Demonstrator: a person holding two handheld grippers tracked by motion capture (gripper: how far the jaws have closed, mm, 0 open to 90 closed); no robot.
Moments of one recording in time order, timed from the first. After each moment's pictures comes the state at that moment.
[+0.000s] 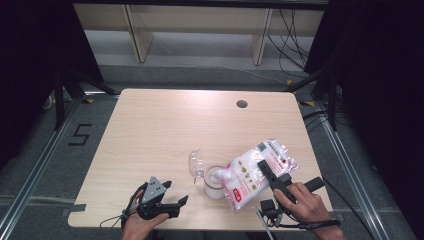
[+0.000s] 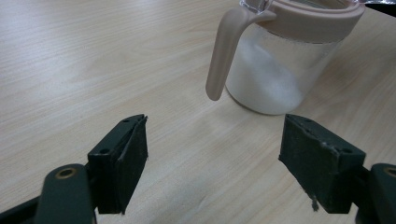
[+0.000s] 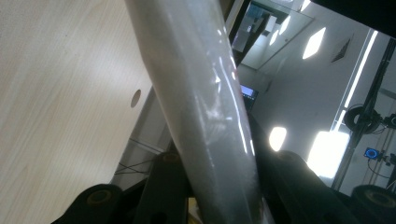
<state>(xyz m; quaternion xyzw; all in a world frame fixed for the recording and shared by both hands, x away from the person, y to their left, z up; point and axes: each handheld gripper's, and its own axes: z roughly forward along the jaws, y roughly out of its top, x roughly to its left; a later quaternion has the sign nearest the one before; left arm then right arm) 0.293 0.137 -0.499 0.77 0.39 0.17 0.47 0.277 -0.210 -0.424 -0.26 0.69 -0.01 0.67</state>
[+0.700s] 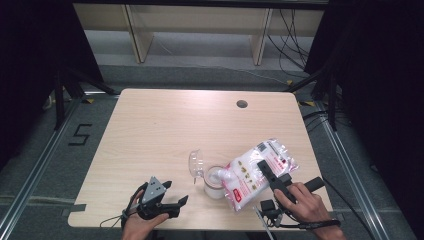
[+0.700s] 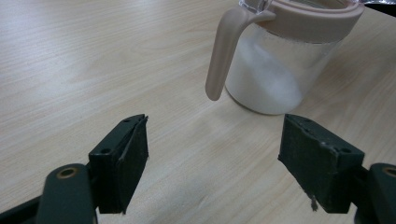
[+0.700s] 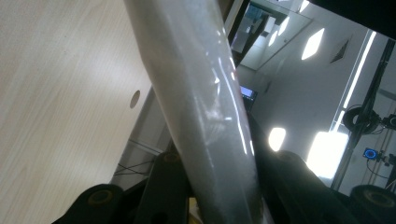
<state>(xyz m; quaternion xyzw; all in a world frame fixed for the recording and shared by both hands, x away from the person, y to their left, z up) 0.293 0.137 -0.499 0.77 0.39 0.17 0.47 0.277 -0.211 -0.424 -0.26 0.69 0.00 0.67</state>
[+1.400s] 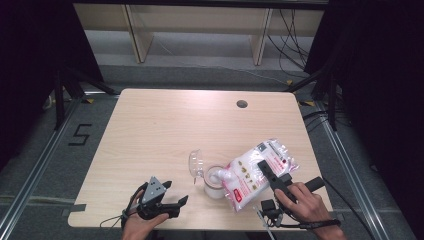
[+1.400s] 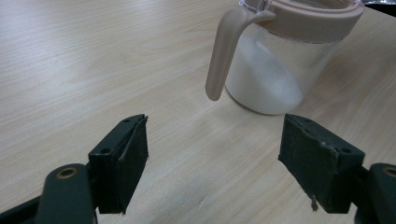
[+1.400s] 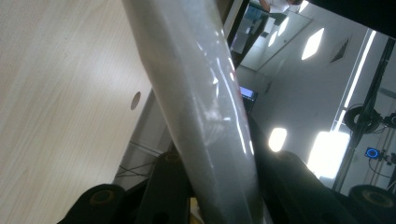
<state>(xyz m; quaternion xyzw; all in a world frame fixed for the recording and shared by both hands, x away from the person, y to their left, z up) 0.293 0.137 -0.499 0.77 0.39 0.17 0.47 0.277 -0.212 -0.424 -0.26 0.70 0.00 0.67</state>
